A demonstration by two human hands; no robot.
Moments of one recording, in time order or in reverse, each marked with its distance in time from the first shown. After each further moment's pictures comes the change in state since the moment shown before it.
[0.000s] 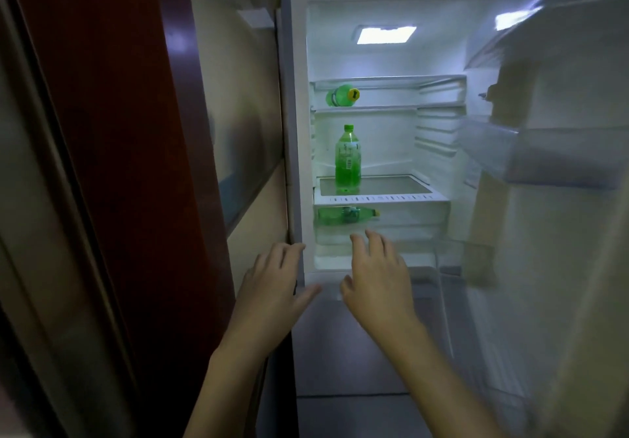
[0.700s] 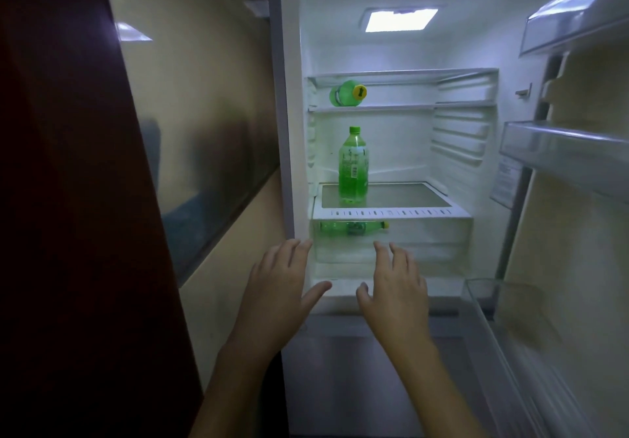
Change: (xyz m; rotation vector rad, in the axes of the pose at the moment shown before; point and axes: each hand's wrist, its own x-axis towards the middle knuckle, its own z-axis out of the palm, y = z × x) left_hand 0.099 -0.010 0.057 0.104 0.058 0.006; right_hand 0.084 0.059 0.074 0.102 0.013 0.161
